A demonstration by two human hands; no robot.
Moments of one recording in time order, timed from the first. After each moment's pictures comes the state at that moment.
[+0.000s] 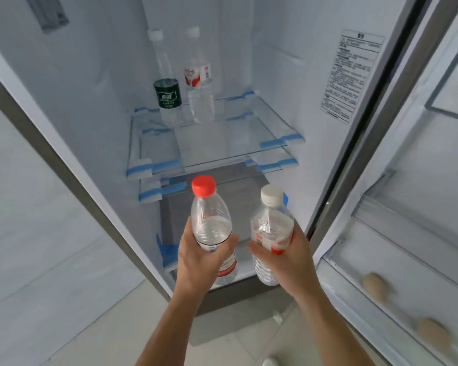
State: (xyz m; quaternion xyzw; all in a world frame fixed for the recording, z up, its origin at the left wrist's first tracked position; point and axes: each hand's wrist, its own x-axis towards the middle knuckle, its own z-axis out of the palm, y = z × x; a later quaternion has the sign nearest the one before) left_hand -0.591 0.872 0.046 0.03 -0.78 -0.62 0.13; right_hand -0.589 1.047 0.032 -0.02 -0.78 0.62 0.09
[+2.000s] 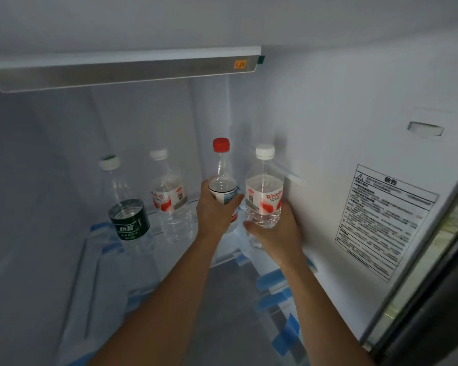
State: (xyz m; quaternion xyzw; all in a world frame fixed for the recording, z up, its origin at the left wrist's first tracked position) left_hand -0.984 0.946 0.151 -0.02 -0.79 -0.59 0.17; right_hand -0.922 1.072 0.126 -0.08 -0.81 0.55 0.20
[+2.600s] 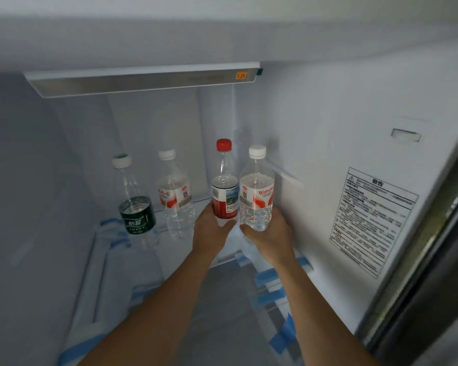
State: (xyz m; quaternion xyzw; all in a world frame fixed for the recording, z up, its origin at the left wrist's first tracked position) left_hand -0.951 0.925 0.131 -0.01 -0.87 -0.48 0.10; right_hand -0.924 1.069 0.117 -0.05 -0.83 0.52 0.18
